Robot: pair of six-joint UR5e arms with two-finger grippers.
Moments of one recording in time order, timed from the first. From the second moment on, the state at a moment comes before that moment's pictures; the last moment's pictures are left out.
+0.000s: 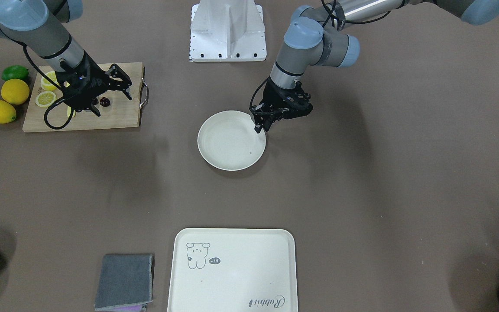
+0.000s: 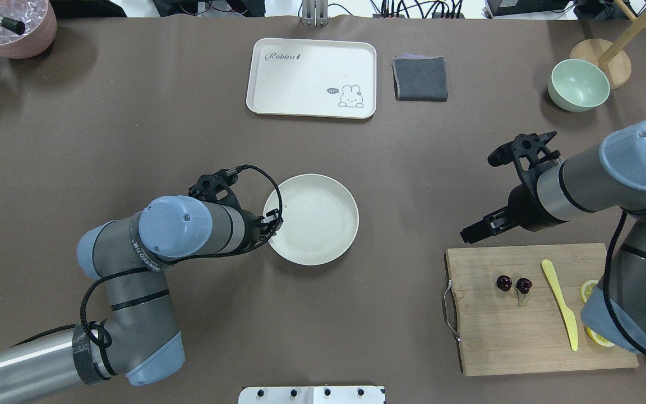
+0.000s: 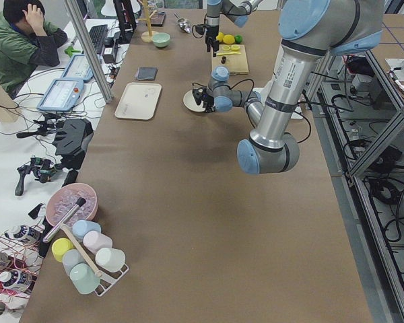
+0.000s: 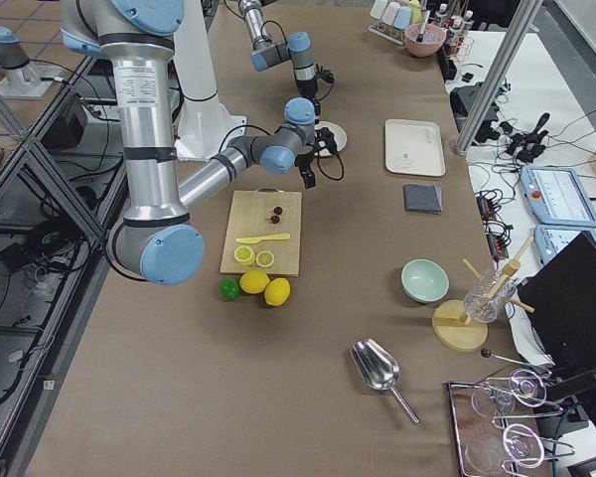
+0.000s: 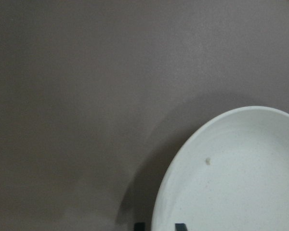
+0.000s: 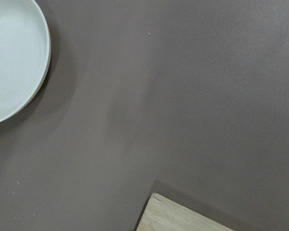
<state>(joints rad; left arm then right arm) -0.43 -2.07 -1.67 -2.05 -1.68 -1.76 0.66 -1.47 2.02 -1.26 2.06 0.73</state>
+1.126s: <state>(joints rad) -0.52 -2.07 -1.67 -2.05 -1.69 -1.63 0.60 -1.66 2.04 -1.14 2.00 0.54</state>
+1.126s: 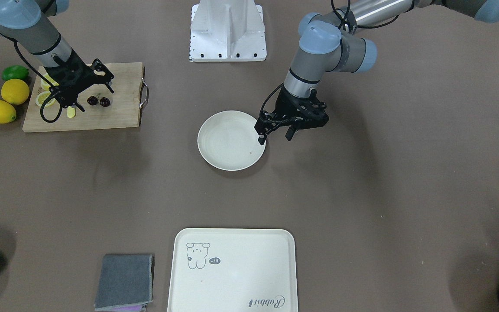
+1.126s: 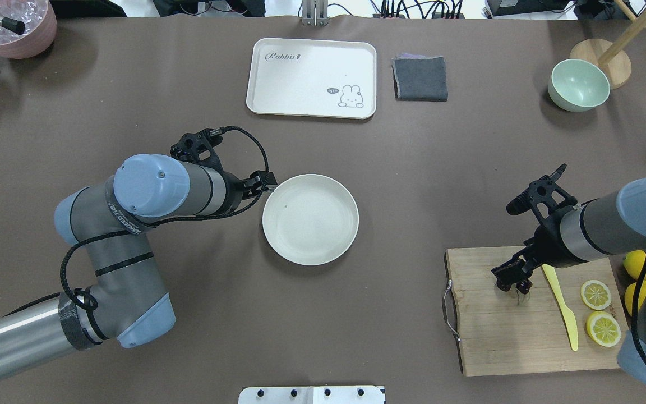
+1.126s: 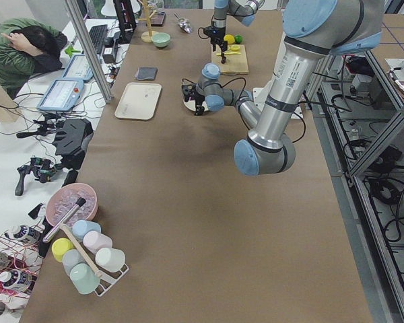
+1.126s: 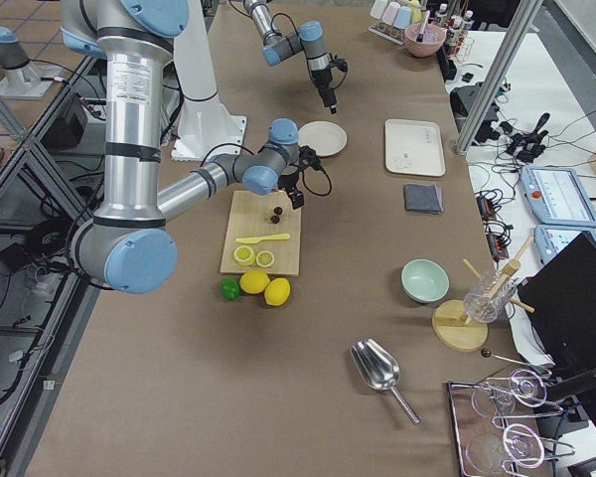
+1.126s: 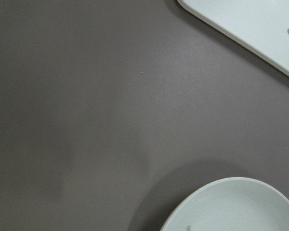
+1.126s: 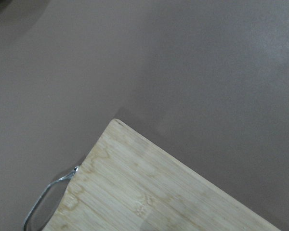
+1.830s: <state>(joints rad) -0.52 -2.07 -1.67 -2.05 -1.69 -1.63 0.51 -1.67 2.01 -1.12 1.91 0.56</state>
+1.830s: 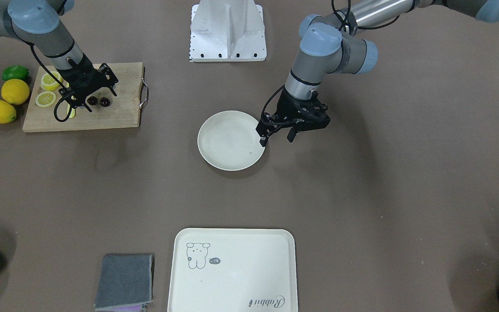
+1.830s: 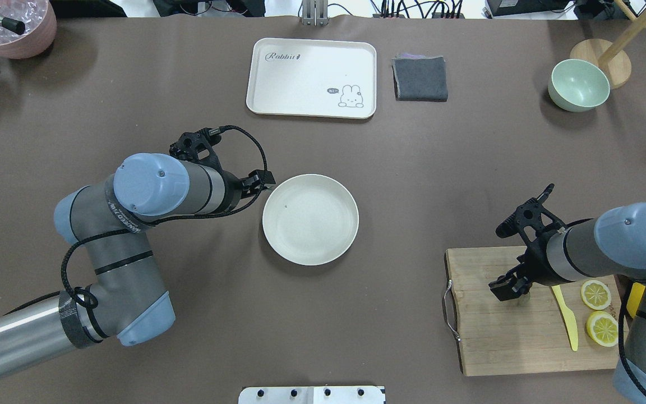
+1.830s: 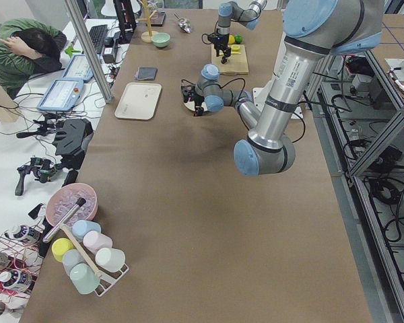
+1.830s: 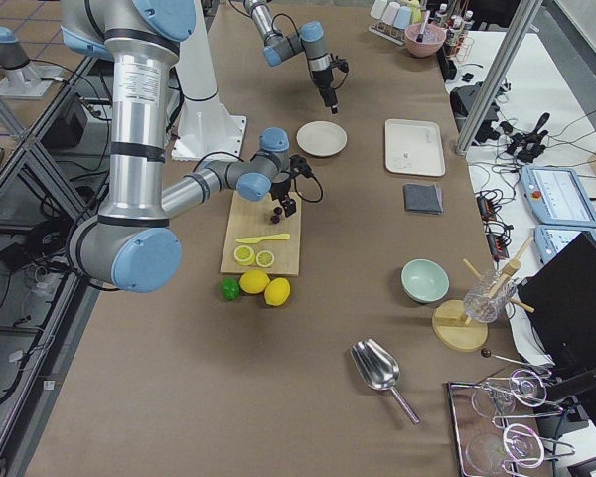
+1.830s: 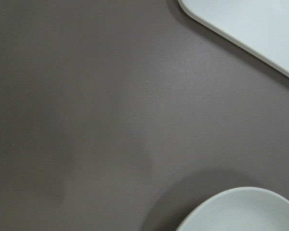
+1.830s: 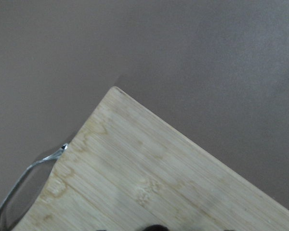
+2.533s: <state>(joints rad) -0.52 -2.07 -1.67 -2.05 -1.69 -1.63 0.47 -1.67 2.00 -1.12 1.88 0.61</state>
